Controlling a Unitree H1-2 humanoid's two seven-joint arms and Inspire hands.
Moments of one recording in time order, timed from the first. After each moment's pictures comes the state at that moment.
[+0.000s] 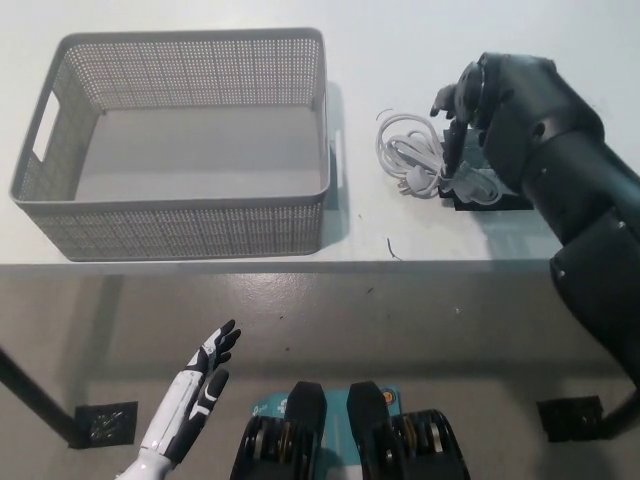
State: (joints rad) left_arm -0.03 0.16 -0.11 0.21 0.14 -0.40 -0.06; right_arm -1.43 -0.11 0.67 1.45 -0.57 0.29 0.50
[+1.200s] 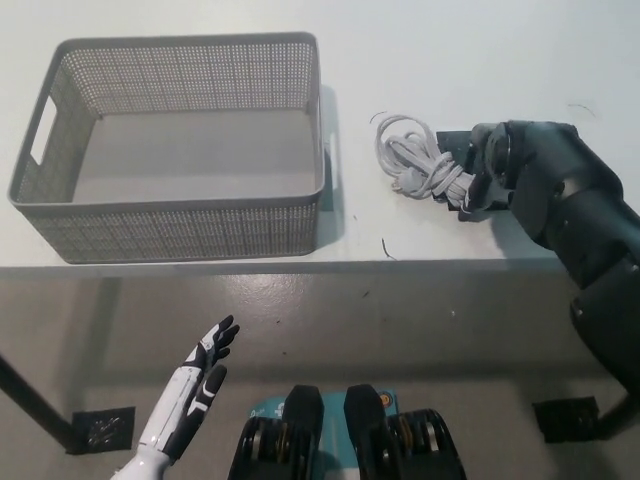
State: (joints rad) left_arm -0.03 0.16 -0.10 0.20 0.14 -0.40 -0.06; right_arm -1.29 -0.15 0.64 1.45 -0.61 0.24 0.30
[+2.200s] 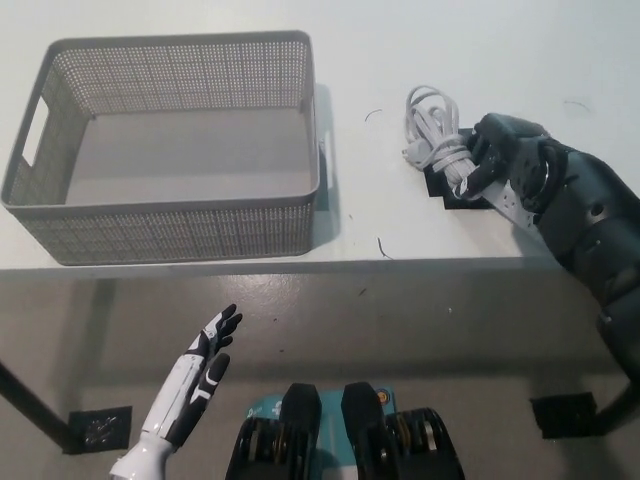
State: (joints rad) left_arm -0.07 0.16 -0.10 0.21 0.14 -0.40 -0.06; right_arm -1.22 -0.20 0.46 1.45 -0.56 0.01 0.03
